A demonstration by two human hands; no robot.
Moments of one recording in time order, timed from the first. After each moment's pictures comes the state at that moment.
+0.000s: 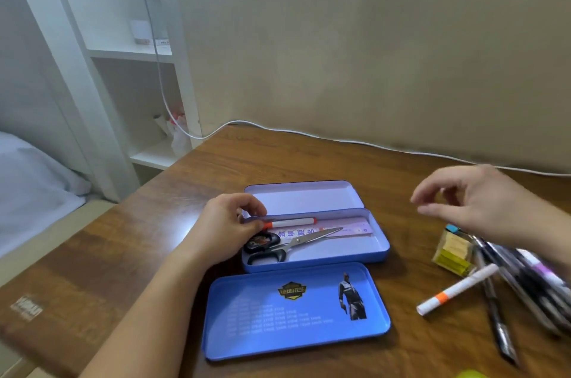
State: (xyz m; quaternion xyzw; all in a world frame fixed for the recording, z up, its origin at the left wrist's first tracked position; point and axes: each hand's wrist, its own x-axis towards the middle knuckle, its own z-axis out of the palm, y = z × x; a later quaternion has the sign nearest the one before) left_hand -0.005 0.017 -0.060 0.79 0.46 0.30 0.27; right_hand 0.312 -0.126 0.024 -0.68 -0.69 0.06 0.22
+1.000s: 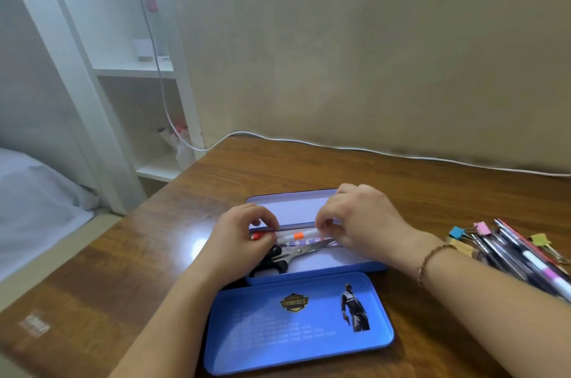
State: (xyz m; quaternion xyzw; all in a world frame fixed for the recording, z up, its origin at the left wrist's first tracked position) left_hand 0.008 0.005 -0.065 0.81 0.43 0.33 0.24; right_hand 0.229 -0.051 -0.033 -0.57 -0.80 -0.12 0.15
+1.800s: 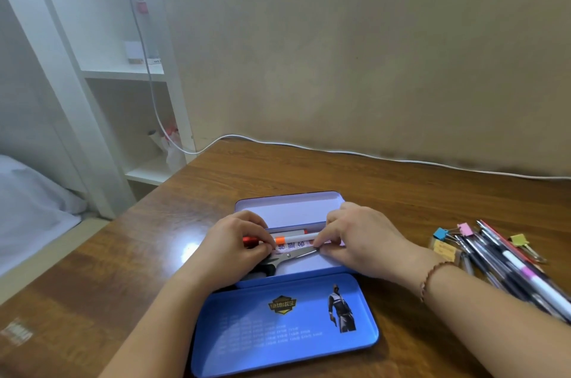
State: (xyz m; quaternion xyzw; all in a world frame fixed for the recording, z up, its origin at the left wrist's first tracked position) left_hand 0.010 0.005 -0.062 0.85 0.40 0.25 0.23; right_hand 0.238 -0.069 -0.039 -0.61 -0.78 -0.03 0.11
